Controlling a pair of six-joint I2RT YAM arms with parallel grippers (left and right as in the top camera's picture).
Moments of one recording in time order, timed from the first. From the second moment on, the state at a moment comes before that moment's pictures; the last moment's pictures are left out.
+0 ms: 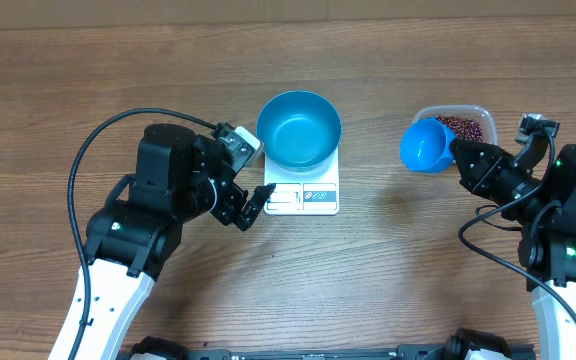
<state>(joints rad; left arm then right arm) -0.30 1.12 1.07 -0.71 0.34 0.29 -0.24 0.96 0.84 -0.43 -0.64 0.46</state>
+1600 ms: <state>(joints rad) -0.30 1.23 1.07 -0.71 0.34 0.29 -0.24 0.96 0.84 -0.43 -0.64 0.46</state>
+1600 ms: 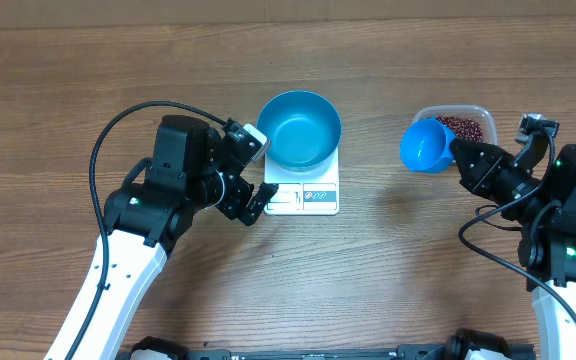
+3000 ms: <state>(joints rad) -0.30 1.23 1.07 -0.71 0.34 0.29 -0.18 1.54 1.53 -0.98 -0.04 0.16</state>
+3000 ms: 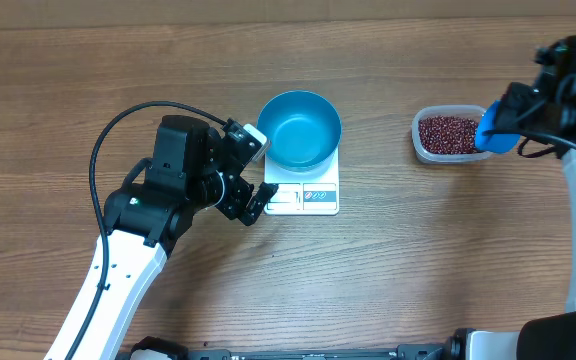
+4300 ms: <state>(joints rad) -0.30 1.23 1.07 -0.71 0.34 0.29 0.11 1.81 1.53 -0.93 0.56 0.16</state>
